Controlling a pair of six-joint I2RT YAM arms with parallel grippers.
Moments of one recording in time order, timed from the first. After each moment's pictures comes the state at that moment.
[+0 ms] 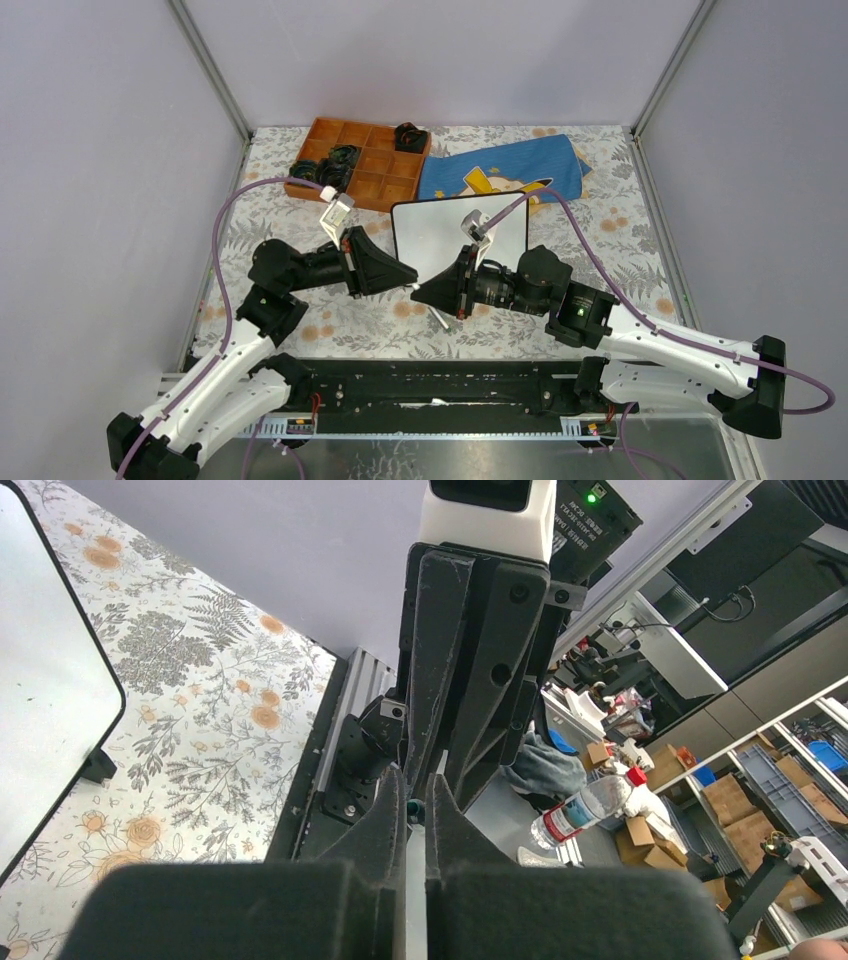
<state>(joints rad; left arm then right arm) -0.54 0.75 0.61 0.41 0.88 -0.87 1.12 0.95 0.82 0.08 -0.18 0.54</state>
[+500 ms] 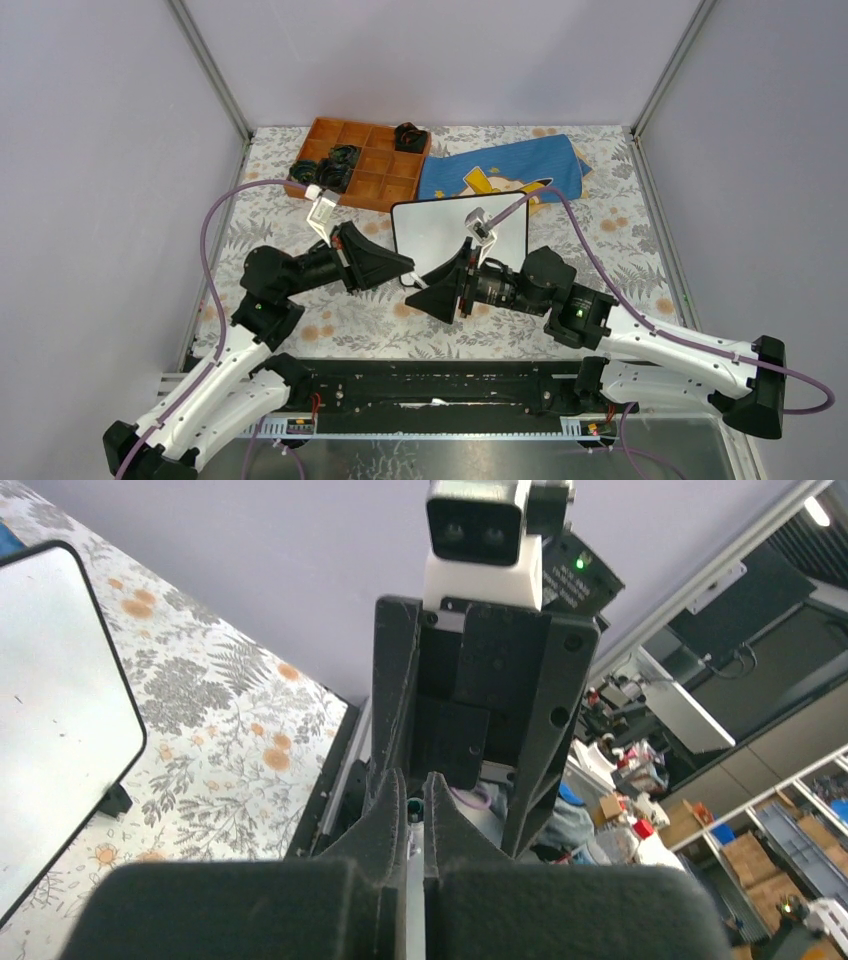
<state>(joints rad) -0.55 0.70 0.61 0.42 0.77 -0.90 1.12 0.95 0.81 0.15 -0.20 0.59</state>
